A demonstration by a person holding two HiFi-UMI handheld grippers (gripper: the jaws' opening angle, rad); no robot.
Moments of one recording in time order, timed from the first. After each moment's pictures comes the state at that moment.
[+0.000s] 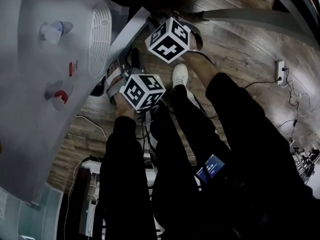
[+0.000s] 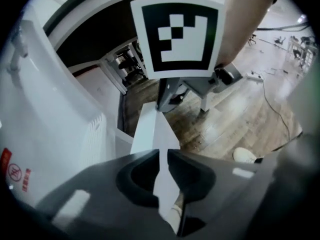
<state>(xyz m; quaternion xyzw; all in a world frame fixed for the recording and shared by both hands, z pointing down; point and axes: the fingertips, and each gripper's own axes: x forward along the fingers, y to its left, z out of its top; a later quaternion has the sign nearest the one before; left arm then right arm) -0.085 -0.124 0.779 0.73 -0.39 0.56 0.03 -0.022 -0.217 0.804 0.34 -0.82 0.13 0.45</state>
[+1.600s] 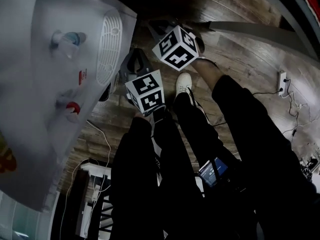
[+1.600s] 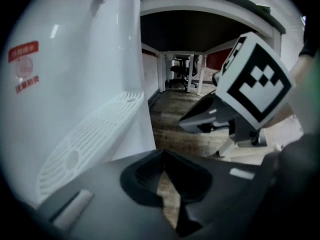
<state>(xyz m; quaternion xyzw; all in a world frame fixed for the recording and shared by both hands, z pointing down) -0.102 -0.161 0.776 0.69 -0.59 0.35 0.24 -0.053 -0.238 0.797 0.29 -0.87 0.10 0.39</state>
